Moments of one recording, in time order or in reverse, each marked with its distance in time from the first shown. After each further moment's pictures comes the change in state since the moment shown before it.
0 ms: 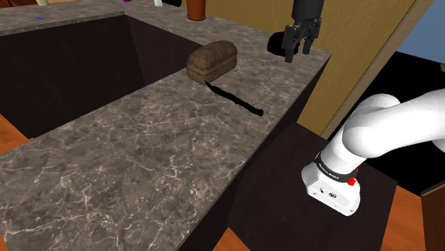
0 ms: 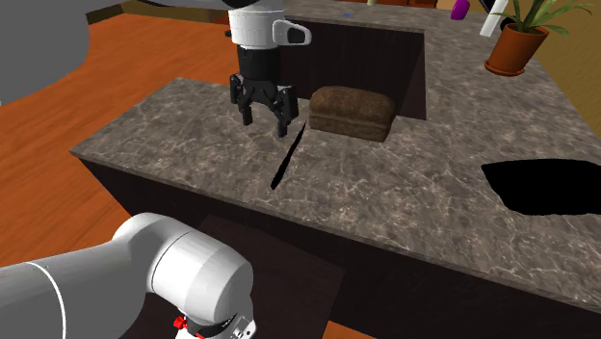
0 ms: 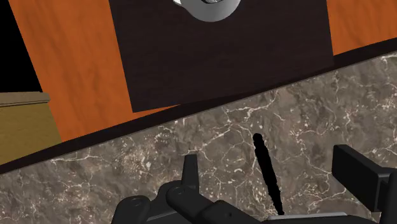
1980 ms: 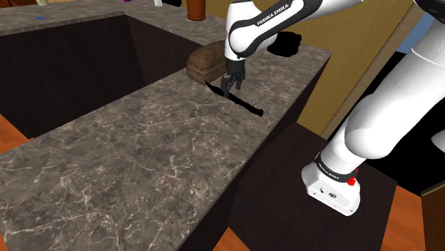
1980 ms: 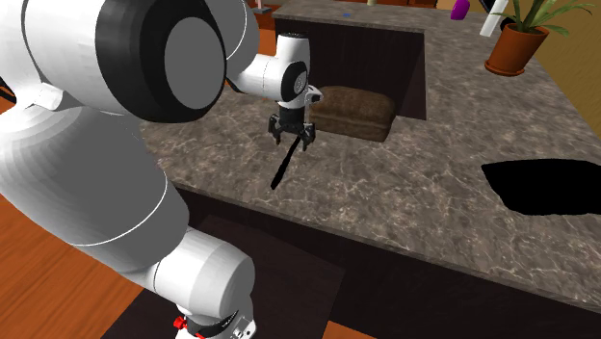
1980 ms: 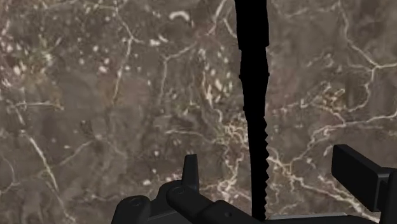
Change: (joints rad) arm 0.077 0.688 -0.014 -0.005 0.061 0.799 -0.191
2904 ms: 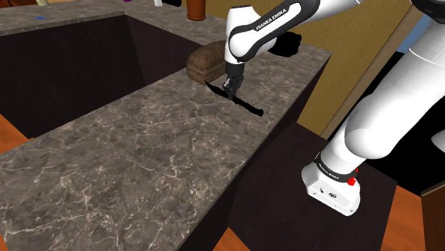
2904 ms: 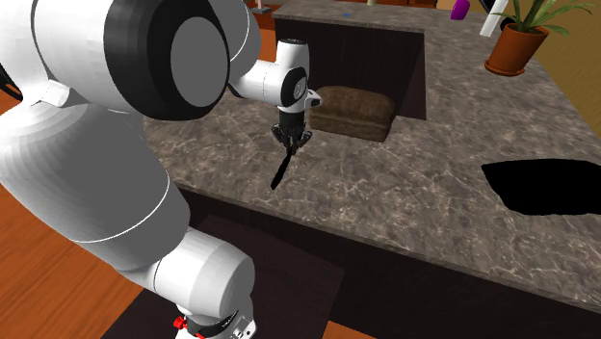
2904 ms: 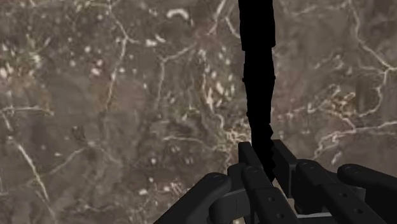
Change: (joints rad) arm 0.001 0.016 0.001 -0.019 0.001 0.036 0.000
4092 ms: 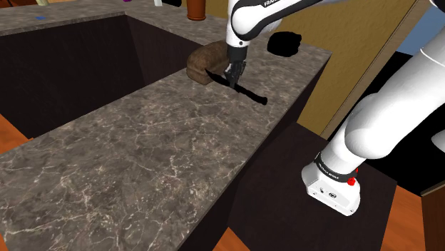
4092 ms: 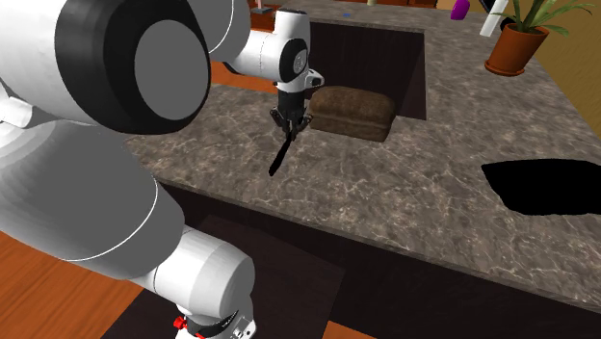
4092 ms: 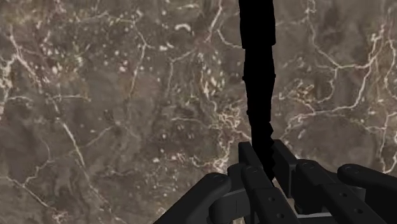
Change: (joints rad) arm -0.001 -0.087 -0.001 0.078 -0.002 -0.165 0.003
